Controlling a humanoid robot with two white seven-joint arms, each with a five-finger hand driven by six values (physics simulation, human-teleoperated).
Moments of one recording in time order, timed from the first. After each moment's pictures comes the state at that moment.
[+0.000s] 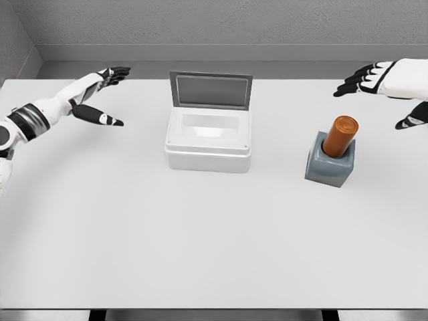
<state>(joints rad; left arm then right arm) -0.74 0.48 -0.43 -0.77 0.16 -0.42 -0.59 -1.52 -1.26 1.60 -1.55 -0.05 -0.61 0.35</state>
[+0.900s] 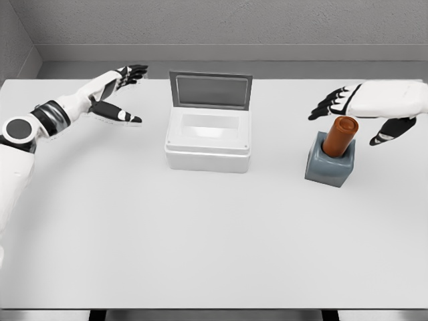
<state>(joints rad) -0.80 0.38 -0.43 -0.67 0.16 -0.41 -0.61 -1.51 -1.14 1.67 -1.51 -0.04 -0.61 0.36</state>
